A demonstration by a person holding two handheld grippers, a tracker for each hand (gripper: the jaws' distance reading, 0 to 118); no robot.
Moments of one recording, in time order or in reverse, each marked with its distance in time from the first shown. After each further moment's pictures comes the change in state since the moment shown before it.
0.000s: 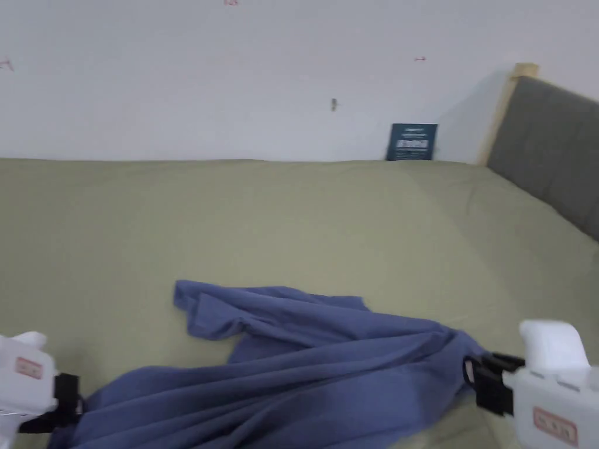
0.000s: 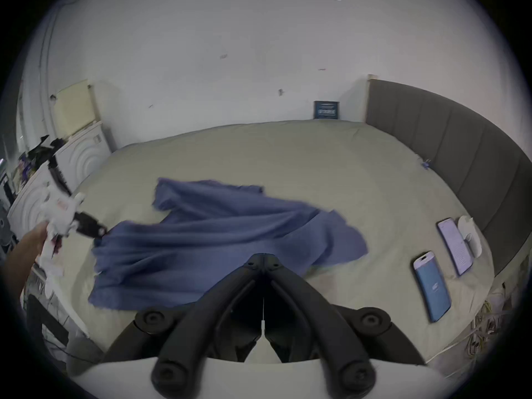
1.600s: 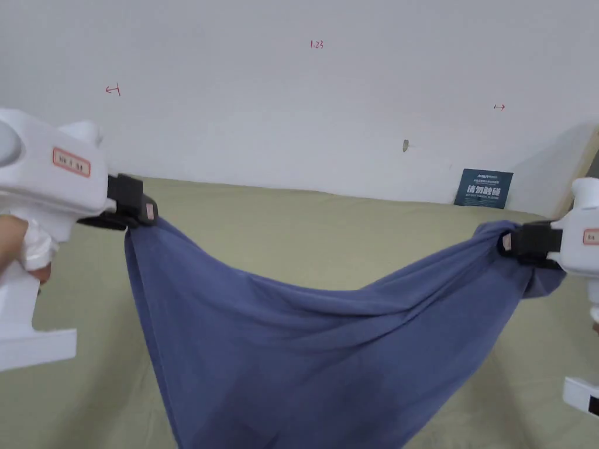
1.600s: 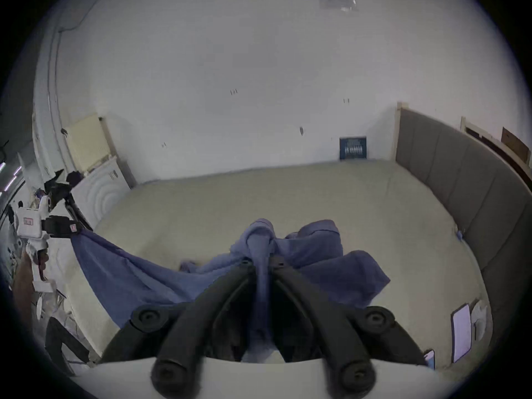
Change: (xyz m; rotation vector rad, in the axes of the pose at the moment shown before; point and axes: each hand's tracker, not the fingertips) left arm 0.047 0.120 0.197 0.459 -0.190 -0.175; right arm -0.022 0.202 -0.041 0.098 0.203 -0.005
